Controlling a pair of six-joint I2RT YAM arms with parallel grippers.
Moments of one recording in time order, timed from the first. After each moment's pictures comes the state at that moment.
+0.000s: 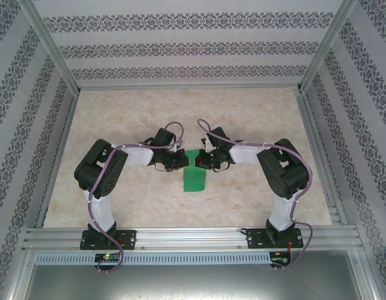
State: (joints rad) left arm -0.49 1.90 0.96 -0.09 0.55 -0.74; right arm 0.52 1.86 0.96 -0.15 -0.50 0.66
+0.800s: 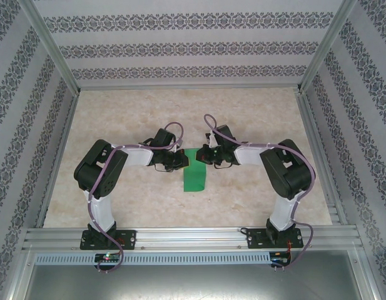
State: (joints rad) left arm -0.49 1.90 0.95 -0.06 0.55 -0.74; right arm 0.49 1.85 0.92 0.03 -0.53 0.74
